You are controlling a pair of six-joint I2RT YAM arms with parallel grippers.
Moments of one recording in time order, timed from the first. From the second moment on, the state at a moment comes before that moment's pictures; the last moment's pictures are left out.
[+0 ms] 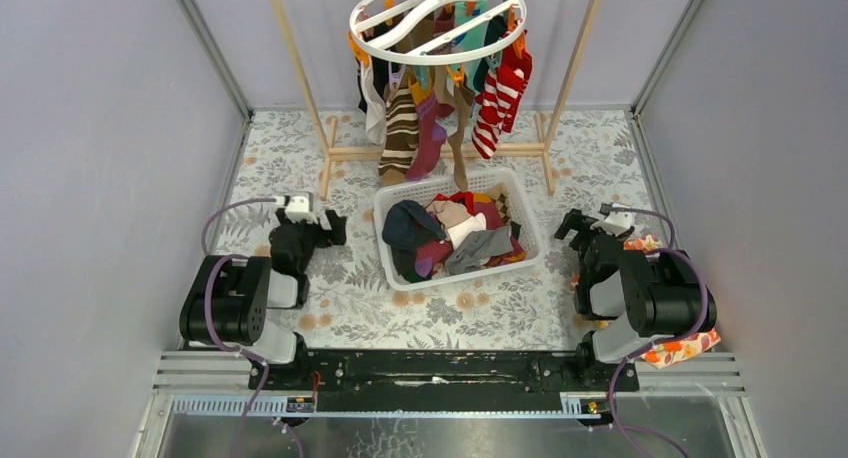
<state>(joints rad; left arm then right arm) 0.05 1.49 0.23 1.07 0.17 -0.13 -0.02 1.55 0.07 1.32 0.23 0.17</state>
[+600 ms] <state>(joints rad) -0.04 1.52 0.25 1.12 -0.04 -0.09 -0.02 1.56 0.27 1.03 0.16 0.14</state>
